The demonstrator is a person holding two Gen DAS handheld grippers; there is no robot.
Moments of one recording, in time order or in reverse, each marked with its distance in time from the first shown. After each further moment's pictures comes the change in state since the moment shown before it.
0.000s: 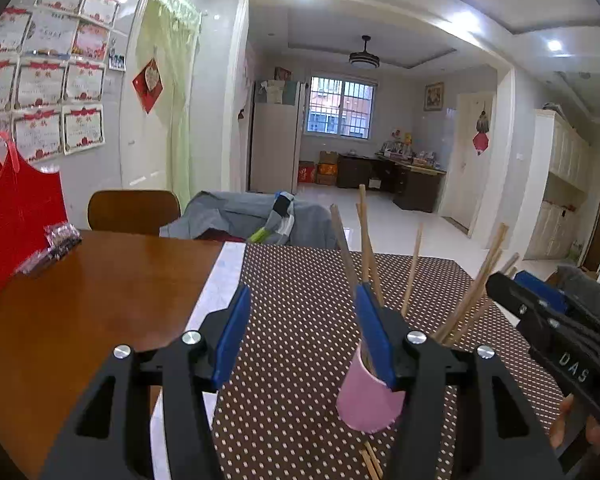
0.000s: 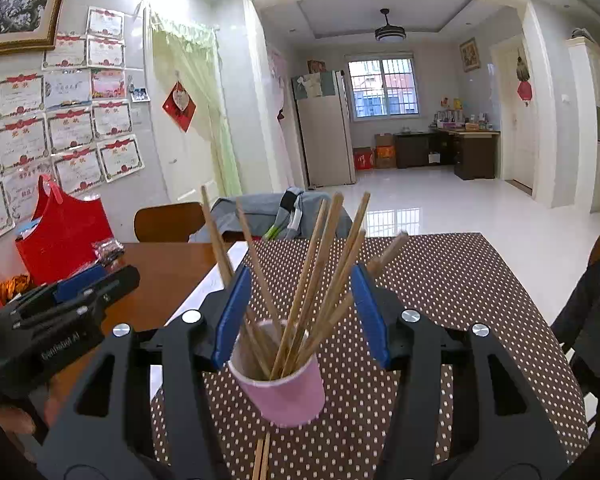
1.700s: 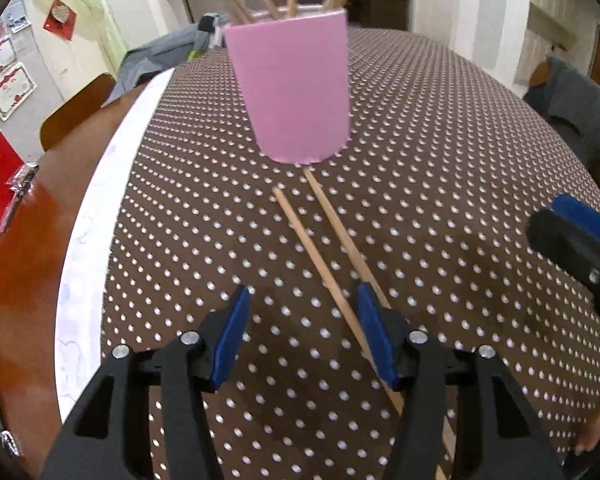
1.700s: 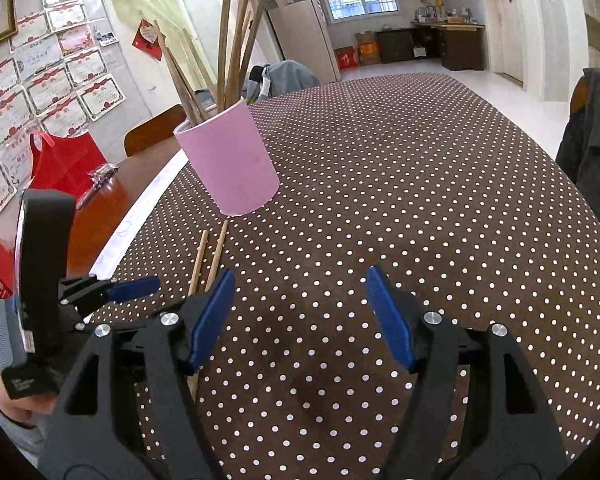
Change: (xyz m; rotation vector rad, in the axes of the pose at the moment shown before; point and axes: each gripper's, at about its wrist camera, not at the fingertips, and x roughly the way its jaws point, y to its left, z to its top) left arm 0.033 -0.074 -0.166 0.291 0.604 0.011; right arm -0.053 -0.051 -0.150 0.172 0.346 0.009
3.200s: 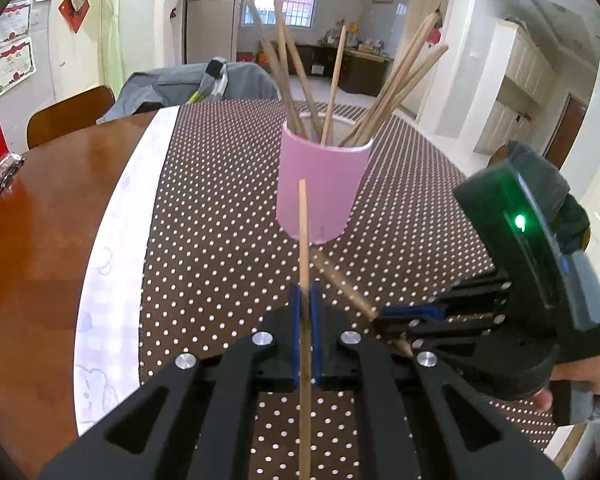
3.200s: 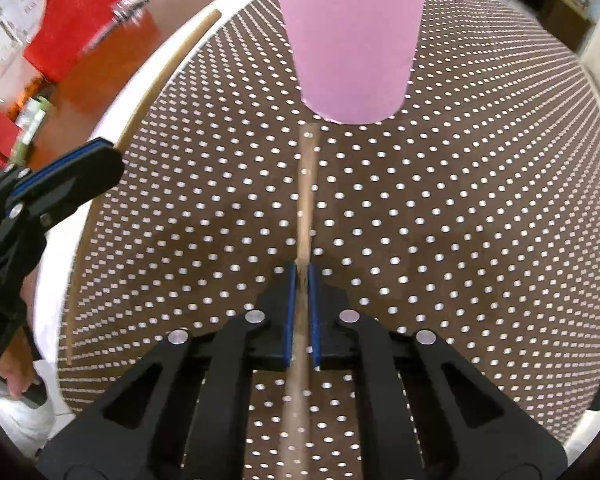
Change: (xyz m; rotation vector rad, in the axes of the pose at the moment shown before) left arm -0.061 0.067 0.007 -0.118 -0.217 -0.234; right arm 0.104 0.090 0.047 -0.322 0.578 0.054
